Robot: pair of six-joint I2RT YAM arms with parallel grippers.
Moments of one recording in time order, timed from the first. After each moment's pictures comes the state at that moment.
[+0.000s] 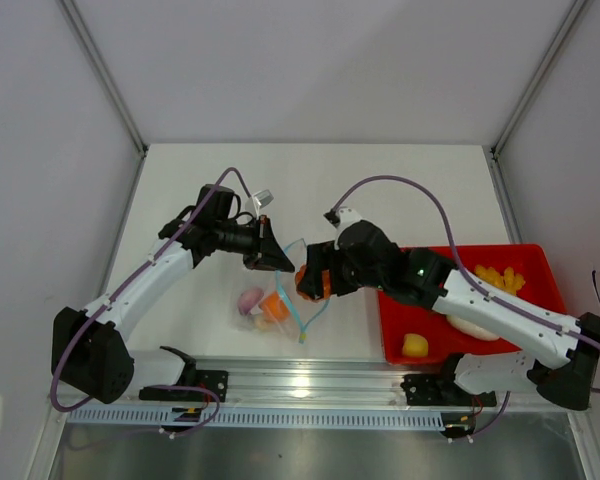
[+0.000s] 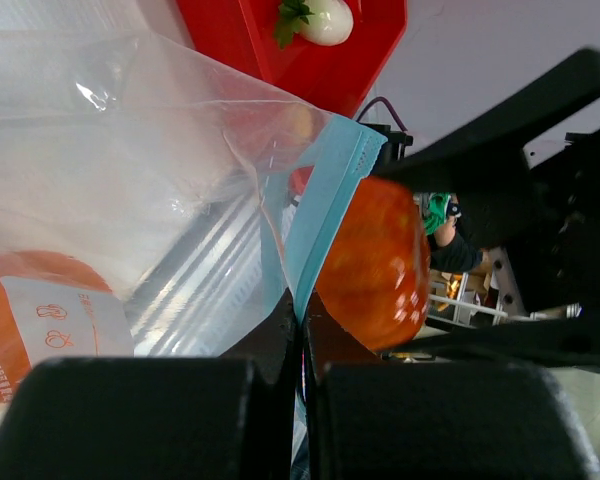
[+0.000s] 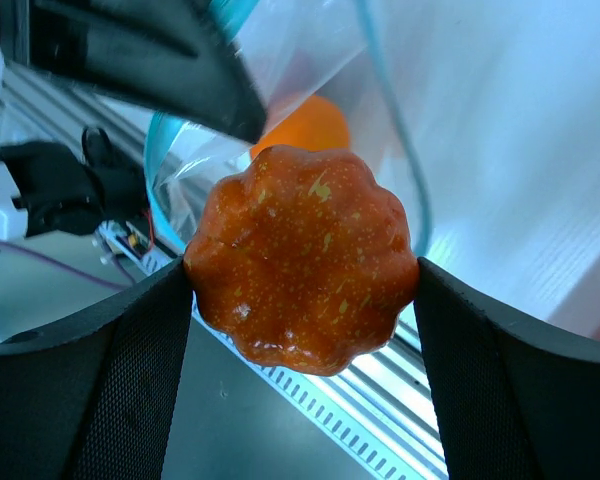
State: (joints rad) left arm -0.39 1.28 1.01 -0.54 0.95 -0.63; right arm 1.02 1.20 1.20 -0.67 0.07 0.66
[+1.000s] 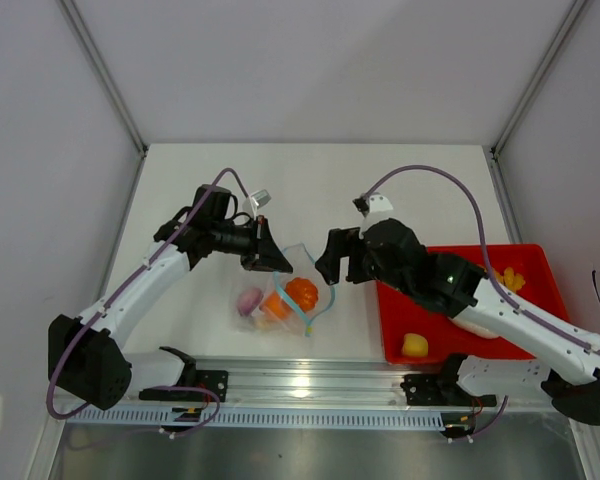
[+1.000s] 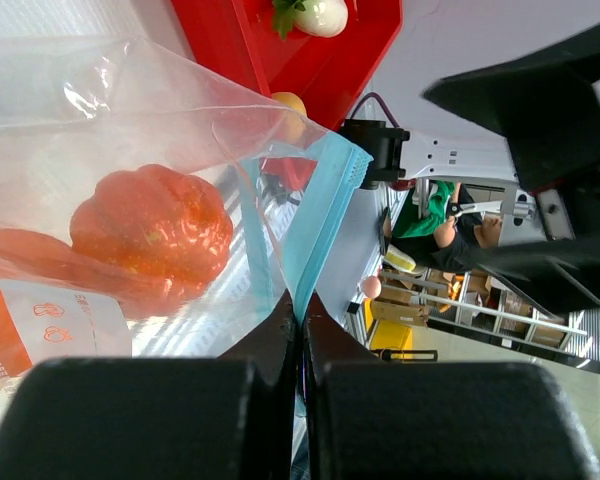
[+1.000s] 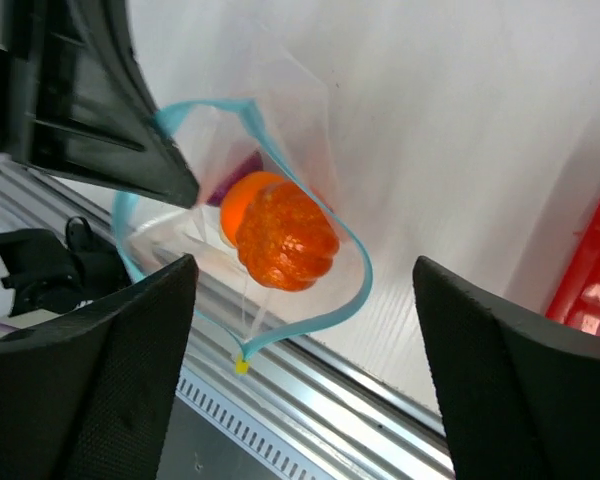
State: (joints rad) left arm -0.39 1.25 1.01 -0.57 0.95 -0.63; right arm 1.03 1.10 1.20 -0.64 0.27 0.61
